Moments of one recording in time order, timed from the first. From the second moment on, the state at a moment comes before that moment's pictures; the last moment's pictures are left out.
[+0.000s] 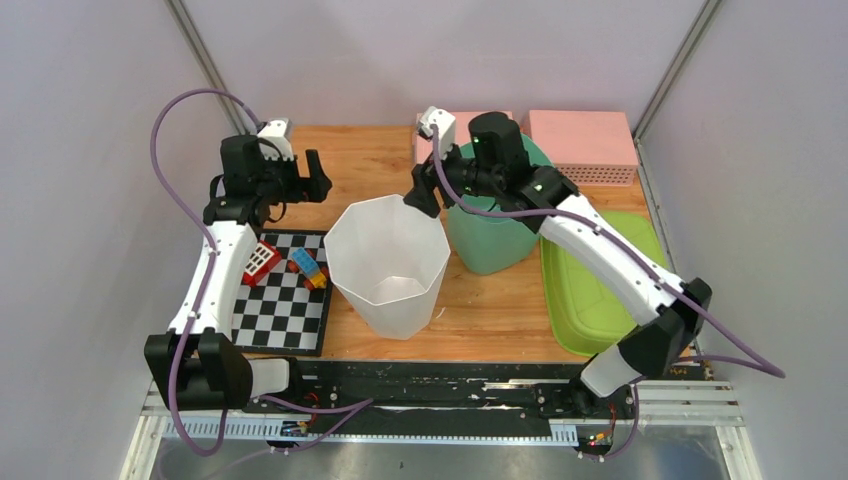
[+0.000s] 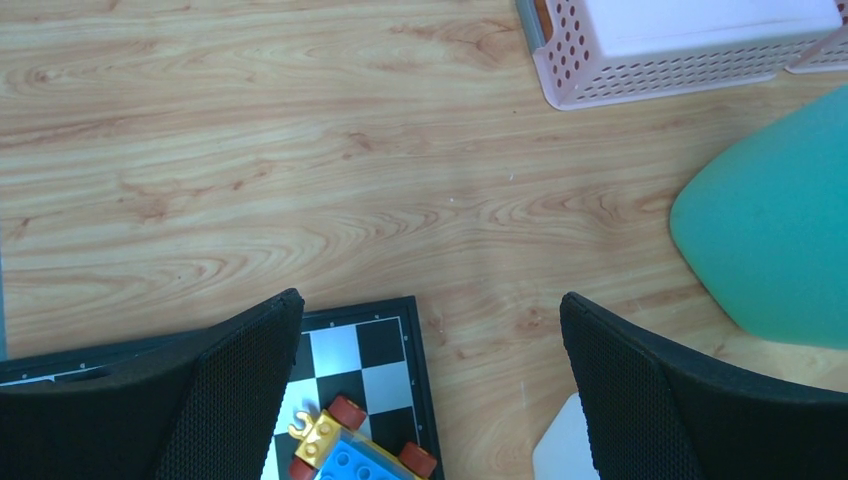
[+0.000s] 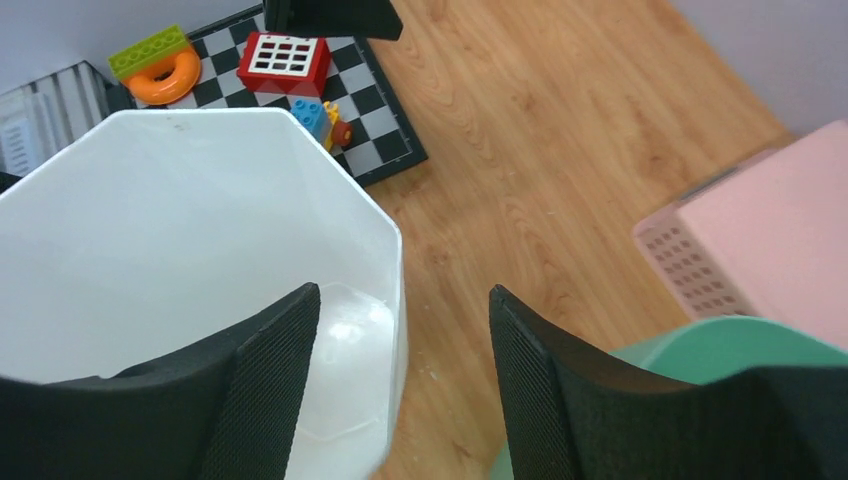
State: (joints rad) left arm 0.05 1.27 1.16 -0.40 0.32 -0.03; right arm 0.74 1.55 1.64 -0.46 -0.38 -0.07
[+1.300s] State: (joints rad) left arm 0.02 1.18 1.36 -0.77 0.34 0.27; right arm 0.58 1.09 1.53 -0.83 -0.67 -0.42
